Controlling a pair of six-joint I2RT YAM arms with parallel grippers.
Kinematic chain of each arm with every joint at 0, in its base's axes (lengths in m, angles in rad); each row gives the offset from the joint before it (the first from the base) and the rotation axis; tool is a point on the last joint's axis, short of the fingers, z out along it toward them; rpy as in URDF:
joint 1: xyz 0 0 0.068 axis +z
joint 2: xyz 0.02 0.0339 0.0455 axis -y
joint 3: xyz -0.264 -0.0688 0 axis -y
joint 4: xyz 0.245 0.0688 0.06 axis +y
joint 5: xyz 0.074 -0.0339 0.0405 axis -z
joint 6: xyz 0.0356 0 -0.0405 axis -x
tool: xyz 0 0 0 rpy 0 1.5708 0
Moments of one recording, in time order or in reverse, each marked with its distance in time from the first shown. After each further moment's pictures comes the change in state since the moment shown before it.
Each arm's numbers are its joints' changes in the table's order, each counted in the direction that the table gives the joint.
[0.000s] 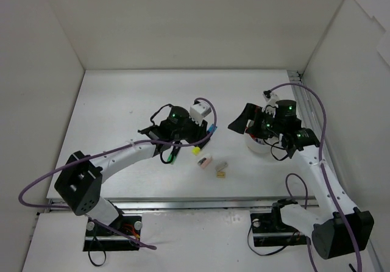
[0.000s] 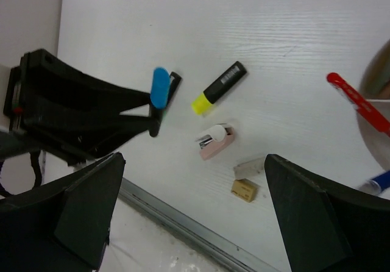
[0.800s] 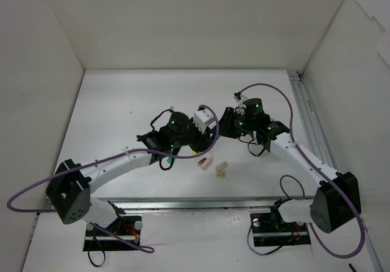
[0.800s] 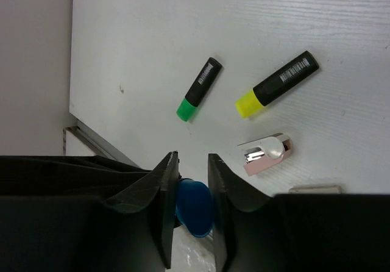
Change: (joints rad) left arm -0.119 0.121 -0.046 -0.041 0.018 -0.103; right arm 0.254 -0.249 -0.002 -0.213 0.056 -0.171
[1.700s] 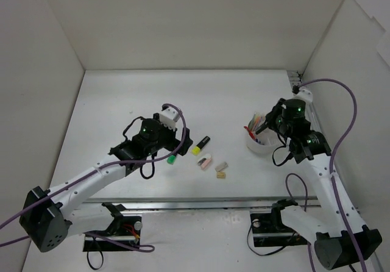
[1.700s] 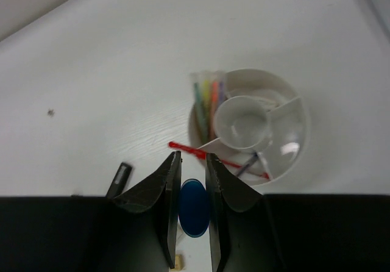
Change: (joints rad) left arm 0.111 0.286 -0.204 0.063 -0.228 0.115; right arm -0.206 0.307 0.092 0.280 0.598 0.119
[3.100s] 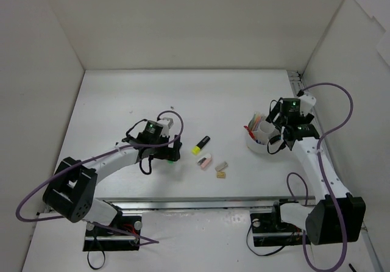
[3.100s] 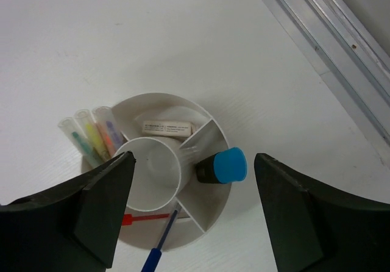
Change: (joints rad) left arm 0.206 -0.274 -0.070 0.147 0.098 0.139; right arm -0.168 -0.210 -0.105 -0.113 0.224 0.023
